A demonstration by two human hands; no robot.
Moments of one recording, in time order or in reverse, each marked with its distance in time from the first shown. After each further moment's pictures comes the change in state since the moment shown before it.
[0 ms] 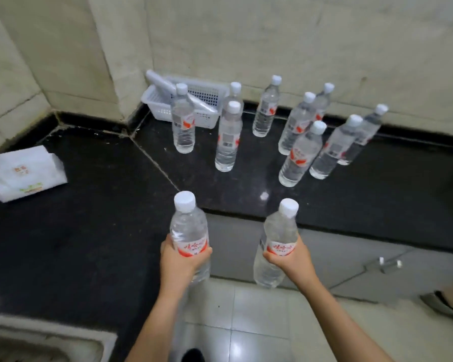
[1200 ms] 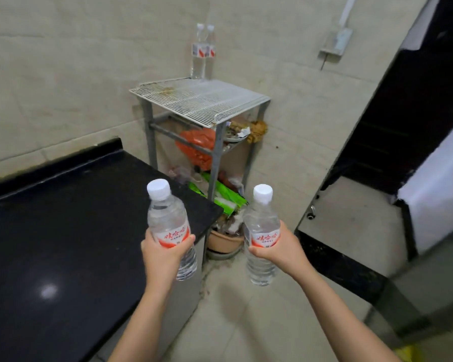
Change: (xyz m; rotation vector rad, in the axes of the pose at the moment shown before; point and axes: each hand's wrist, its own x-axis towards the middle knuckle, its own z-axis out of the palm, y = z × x) left_hand -0.247 0.175 0.741 -0.040 -0.918 0.326; right_hand 0.011 0.269 -0.642 0.074 0.847 0.324
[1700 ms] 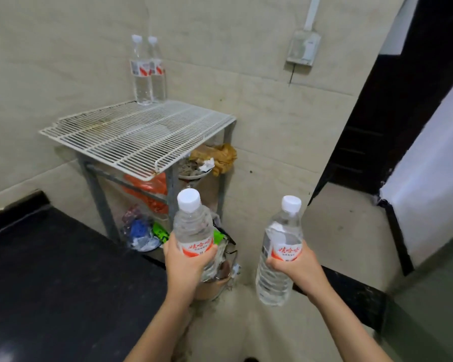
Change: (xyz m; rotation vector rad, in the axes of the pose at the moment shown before) left_hand 0.121 0.039 0.218 -0.004 -0.253 0.108; right_hand 0.180 0.048 -0.097 0.182 0.195 0.129
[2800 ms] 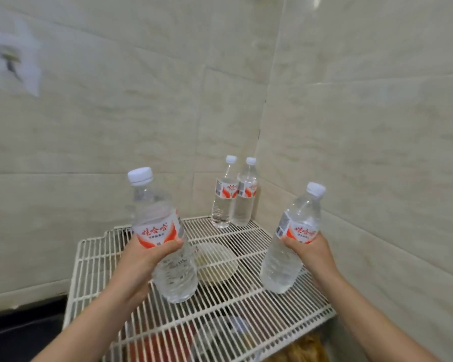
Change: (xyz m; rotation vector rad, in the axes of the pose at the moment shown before) left_hand 0.353 0.162 0.000 -0.259 0.351 0.108; right_hand 0.482 -0.273 0.125 0.340 -0.382 -0.457
